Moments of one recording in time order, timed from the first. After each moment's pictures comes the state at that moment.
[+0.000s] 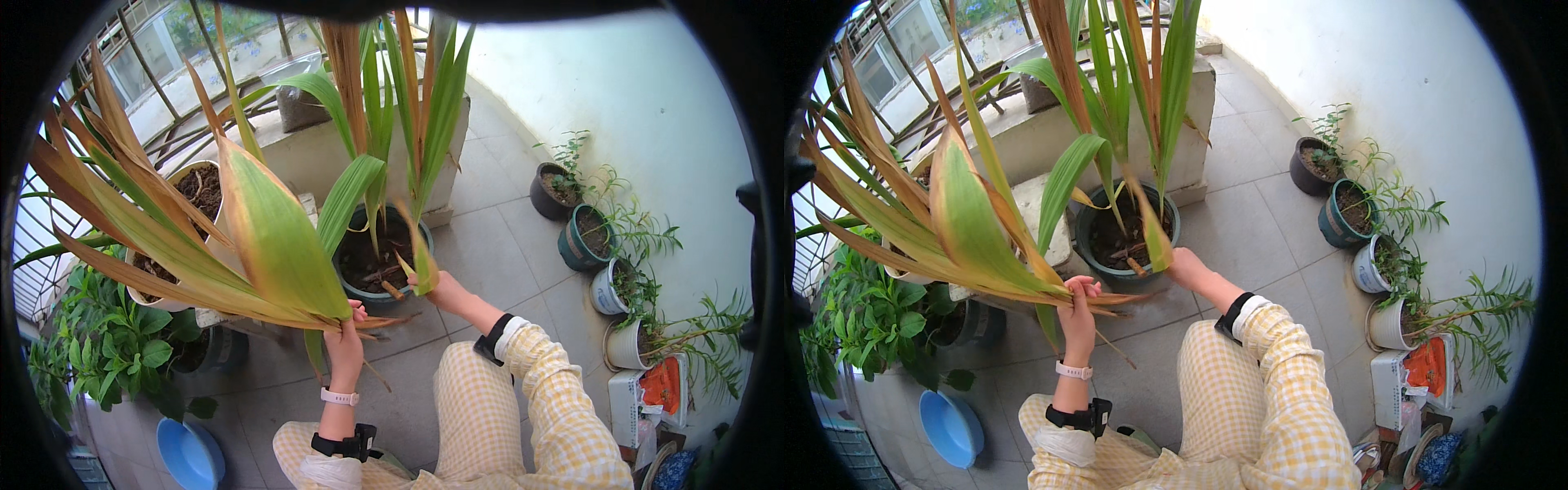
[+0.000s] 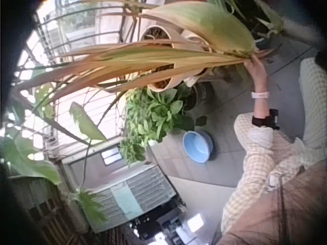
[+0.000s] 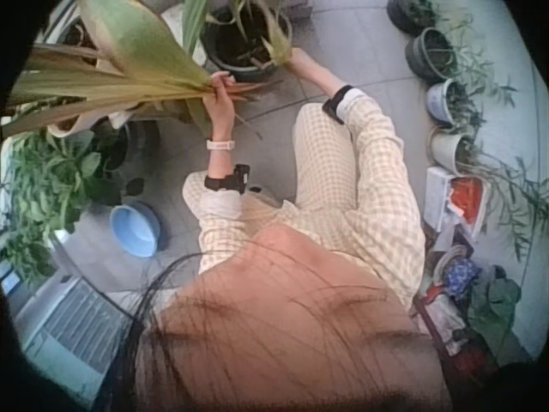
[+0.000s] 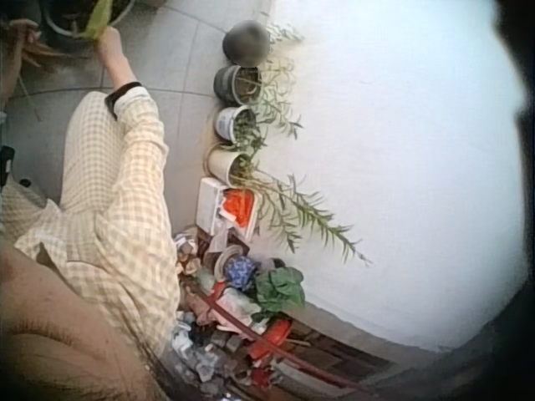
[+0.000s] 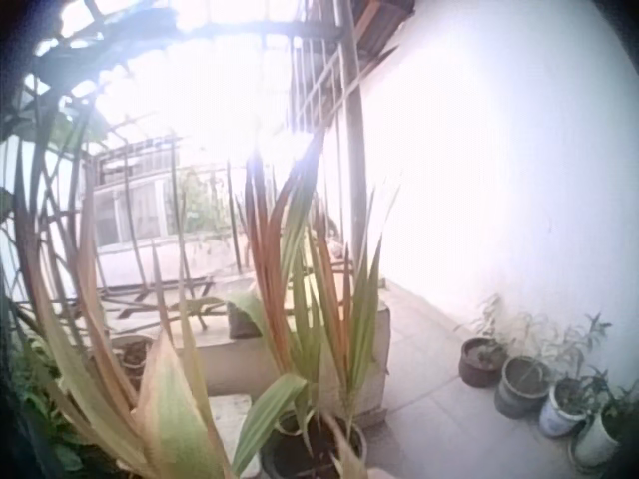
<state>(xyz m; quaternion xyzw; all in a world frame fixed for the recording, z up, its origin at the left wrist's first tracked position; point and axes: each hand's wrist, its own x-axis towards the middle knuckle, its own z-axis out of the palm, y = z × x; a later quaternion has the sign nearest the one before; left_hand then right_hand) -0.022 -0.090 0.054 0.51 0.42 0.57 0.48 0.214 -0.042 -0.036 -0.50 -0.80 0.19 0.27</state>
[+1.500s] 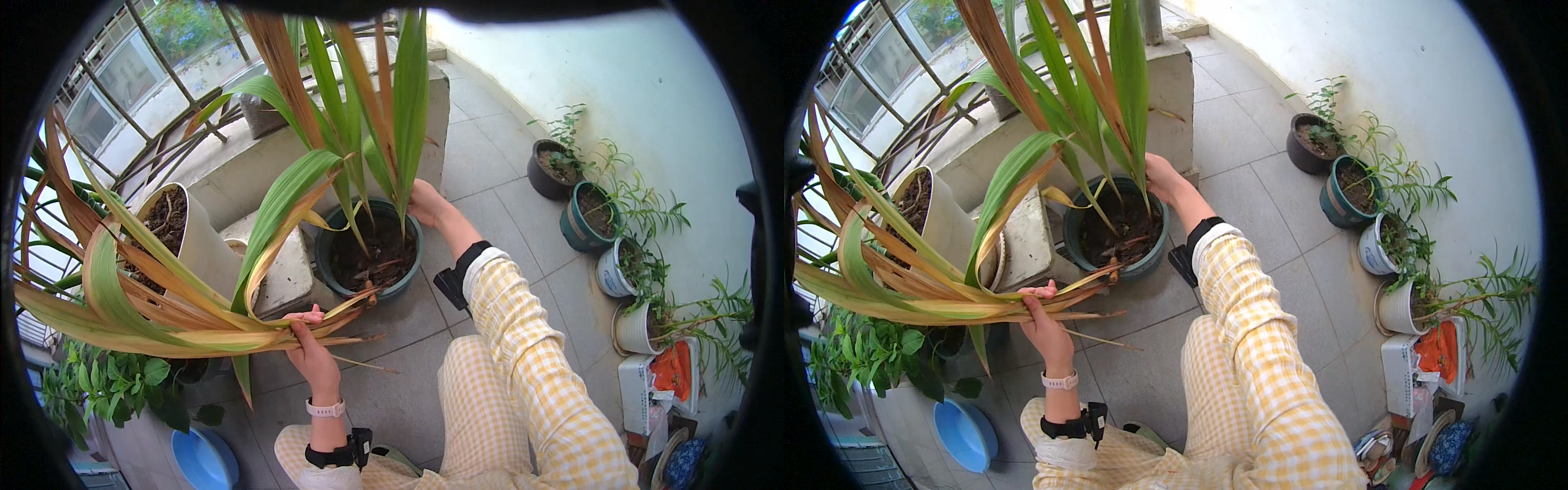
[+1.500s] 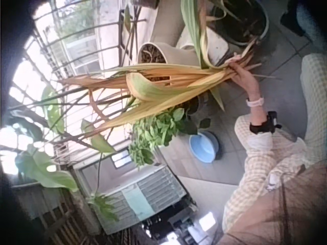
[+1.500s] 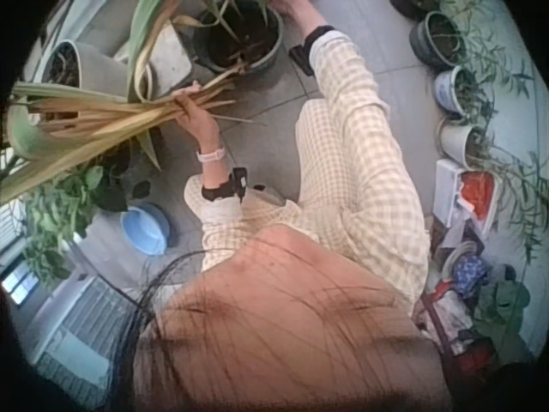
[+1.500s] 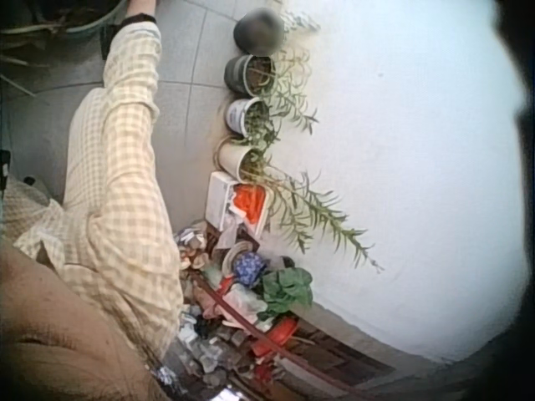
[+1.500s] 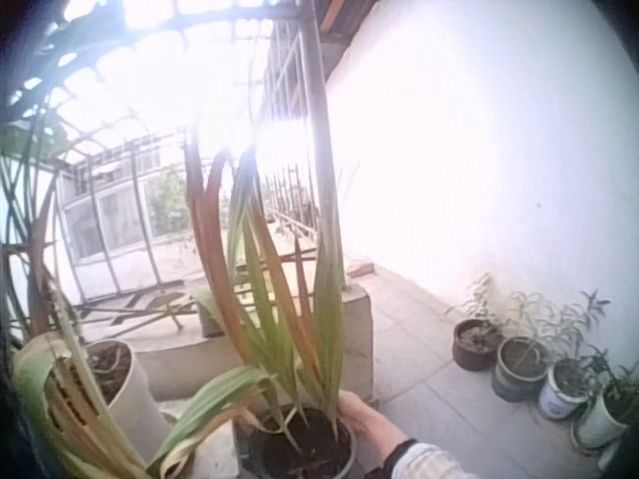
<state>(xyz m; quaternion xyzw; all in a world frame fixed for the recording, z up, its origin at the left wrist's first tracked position) -0.024 -0.089 0.084 0.45 0.40 0.68 0.42 0.241 0.088 0.047 -0.44 -0.35 0.65 0.51</state>
